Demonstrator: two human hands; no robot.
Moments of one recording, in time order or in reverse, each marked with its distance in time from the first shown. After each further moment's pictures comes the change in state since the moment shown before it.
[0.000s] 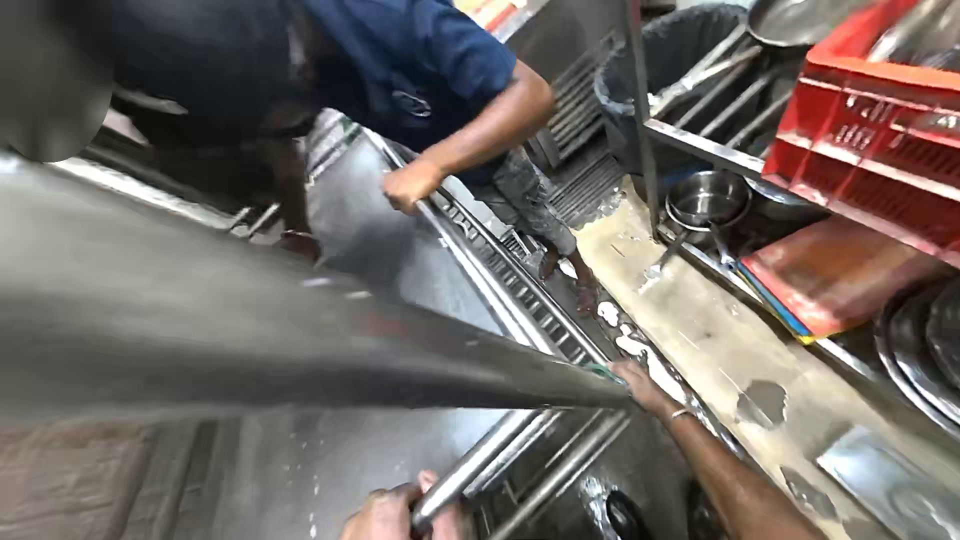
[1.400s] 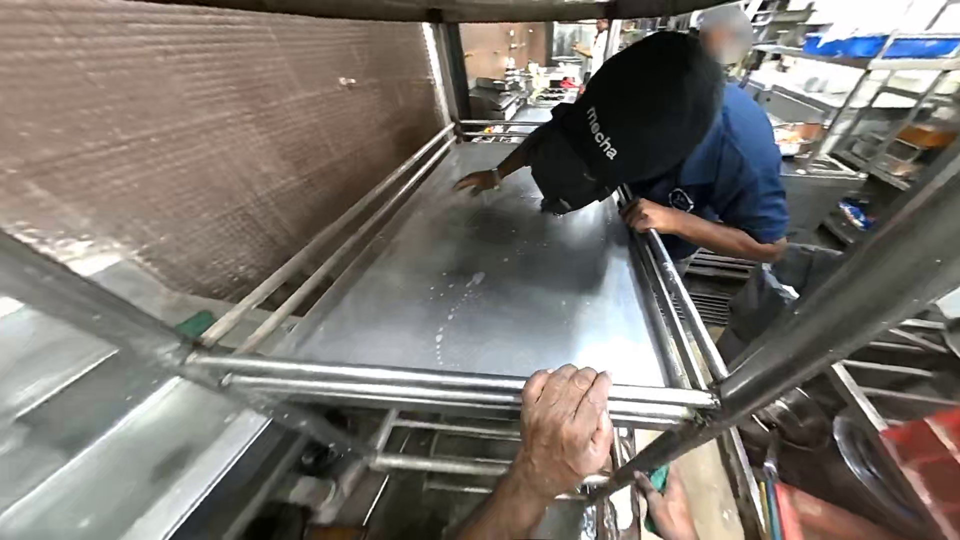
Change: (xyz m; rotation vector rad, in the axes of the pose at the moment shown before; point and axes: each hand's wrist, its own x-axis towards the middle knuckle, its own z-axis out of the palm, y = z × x) left_hand -0.024 0.032 0.014 -0.358 0.304 -0.245; right_hand -0.080 -0.053 0.007 -0.443 0.158 0.045
